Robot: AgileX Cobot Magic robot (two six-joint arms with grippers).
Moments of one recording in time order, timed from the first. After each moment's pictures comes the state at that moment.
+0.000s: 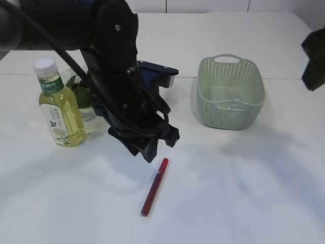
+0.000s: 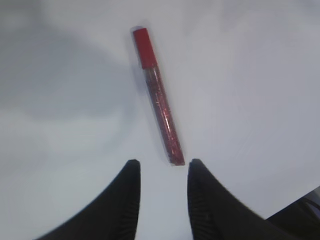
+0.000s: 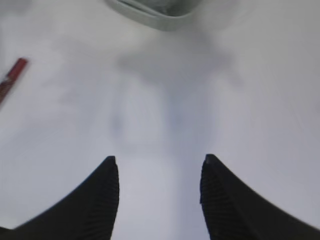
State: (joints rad) left arm -0.73 1.93 -1.50 -0.07 1.04 -0.16; right arm 0.27 1.34 -1.33 -0.05 1.25 0.02
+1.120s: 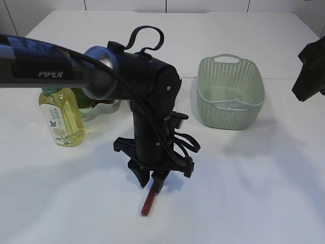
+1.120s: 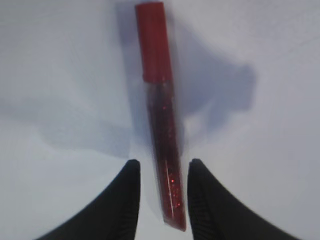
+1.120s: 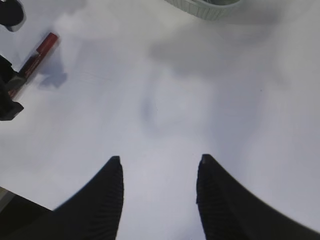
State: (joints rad) left arm -0.76 2.24 -1.65 -0.03 1.11 -0.38; right arm 0.15 1.42 -1.33 0.13 1.25 -0.23
